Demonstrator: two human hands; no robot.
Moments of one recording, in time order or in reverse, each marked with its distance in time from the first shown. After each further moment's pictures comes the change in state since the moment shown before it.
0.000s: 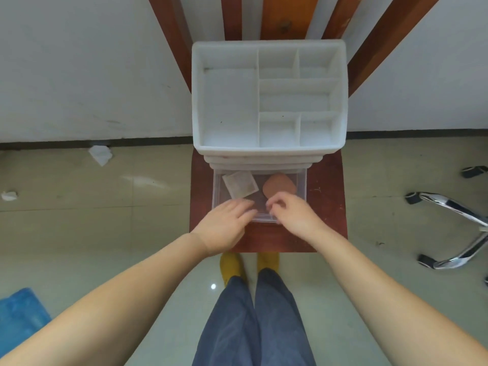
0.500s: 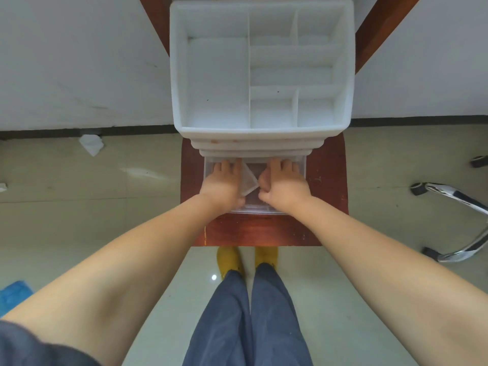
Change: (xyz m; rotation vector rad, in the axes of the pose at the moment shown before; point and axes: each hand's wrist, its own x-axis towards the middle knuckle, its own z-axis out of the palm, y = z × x) left_hand 0.065 -0.030 0.037 -0.016 -0.207 -0.571; right_hand 0.057 0.013 0.007 -0.647 0.208 -0.186
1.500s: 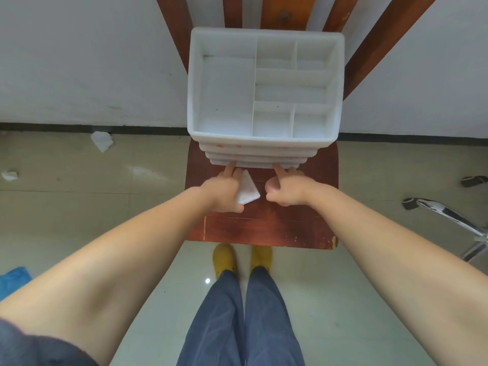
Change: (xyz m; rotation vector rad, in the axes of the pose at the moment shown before) left_hand -0.021 -0.005 -0.031 -0.128 -0.178 0.082; right_hand -0.005 0.012 -0.054 0.066 -0.414 0.017
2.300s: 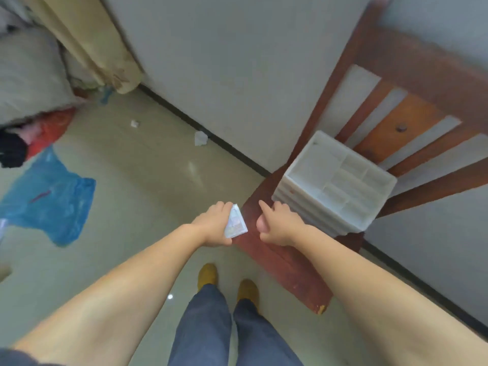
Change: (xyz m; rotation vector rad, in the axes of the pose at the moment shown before) left_hand -0.227 -0.001 -0.006 -0.435 0.286 -0.459; right_hand -0.117 -0.145 -0.014 -0.677 0.051 -0.506
